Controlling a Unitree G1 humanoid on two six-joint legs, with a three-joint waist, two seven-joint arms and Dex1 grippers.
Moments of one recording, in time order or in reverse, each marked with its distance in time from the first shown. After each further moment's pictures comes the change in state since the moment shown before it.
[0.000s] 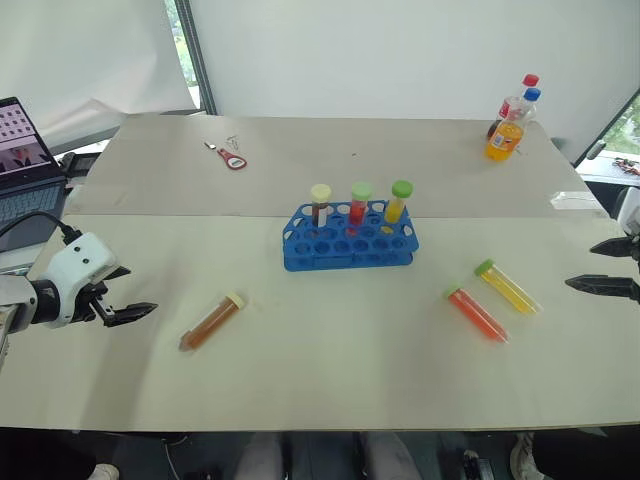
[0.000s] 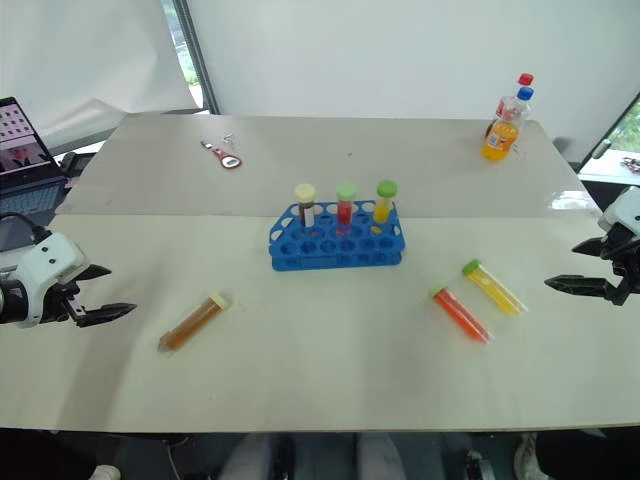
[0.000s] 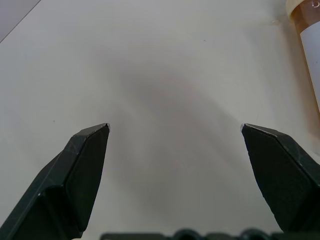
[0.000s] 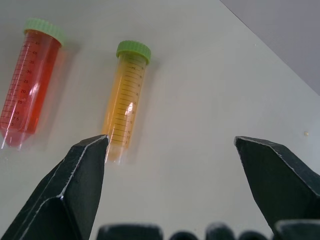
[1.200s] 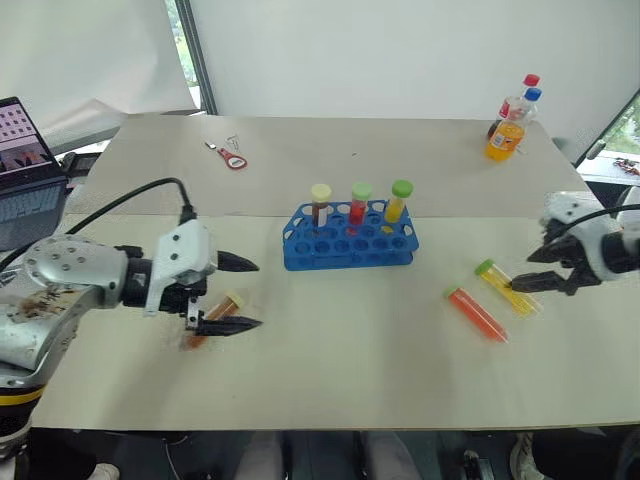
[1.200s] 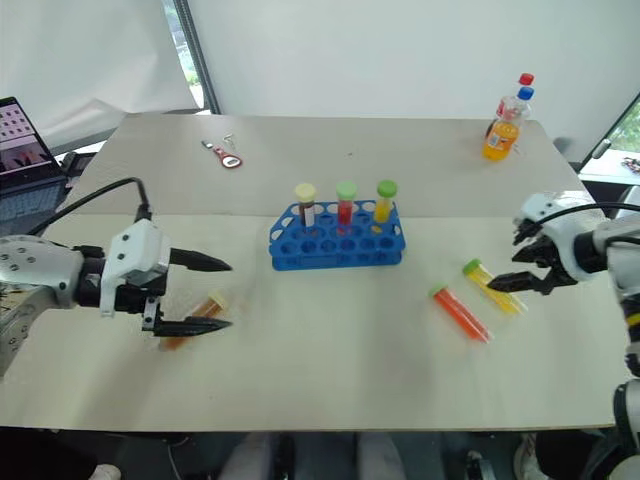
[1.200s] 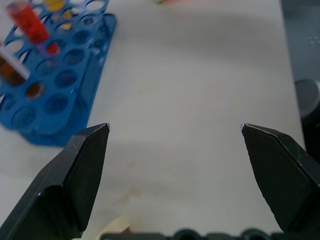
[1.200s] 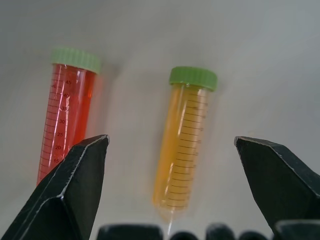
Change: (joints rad) left arm -0.257 -0.067 -0.203 -0.540 -0.349 0.174 -0.138; right arm -0.226 0.189 0.329 -0.148 -0.184 0.443 0.000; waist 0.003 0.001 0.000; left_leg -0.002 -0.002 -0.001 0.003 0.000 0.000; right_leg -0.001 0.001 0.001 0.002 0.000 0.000
